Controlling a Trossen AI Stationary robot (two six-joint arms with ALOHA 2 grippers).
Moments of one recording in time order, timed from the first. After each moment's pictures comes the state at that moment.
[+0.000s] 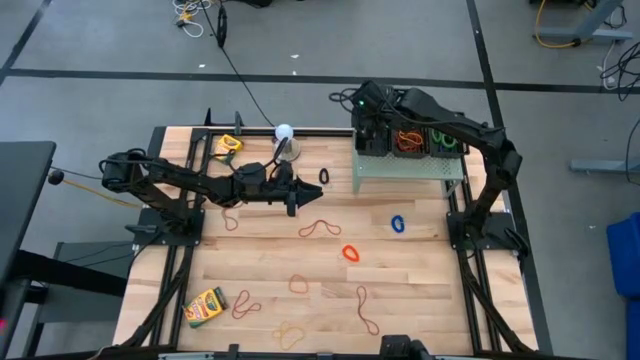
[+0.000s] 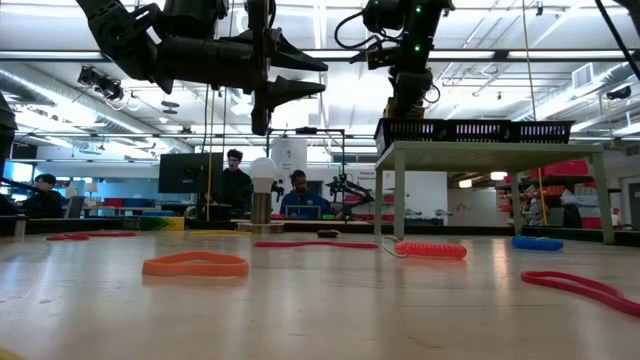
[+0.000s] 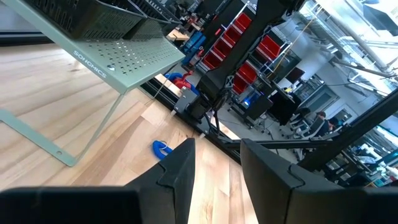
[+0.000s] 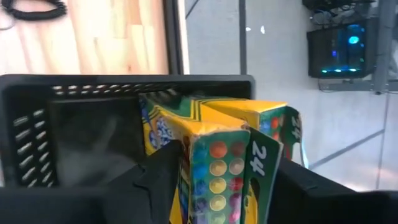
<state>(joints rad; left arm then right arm) 0.10 1.45 0.60 0.81 0.02 -0.65 -0.50 1.75 1.78 -1.11 0.41 -0.58</state>
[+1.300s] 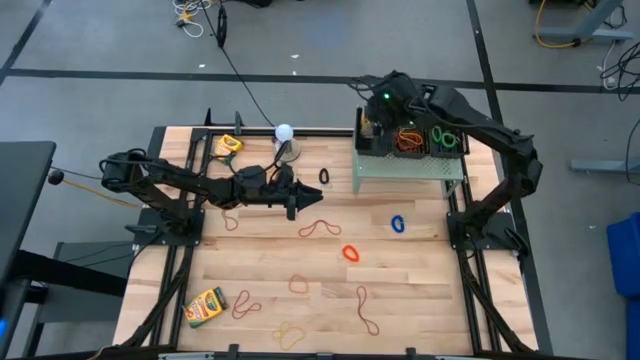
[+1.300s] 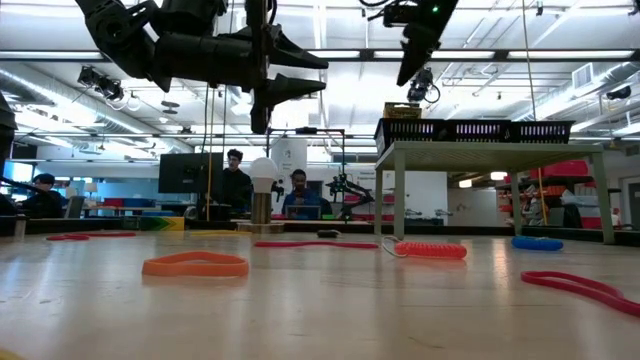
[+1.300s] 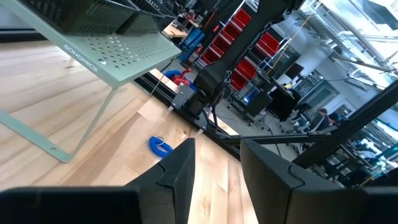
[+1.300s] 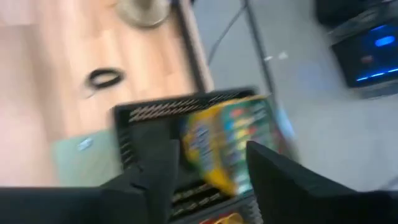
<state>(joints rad) 0.08 1.45 0.60 0.80 0.00 -0.63 -0.49 1.59 1.78 -1.14 0.22 -0.37</state>
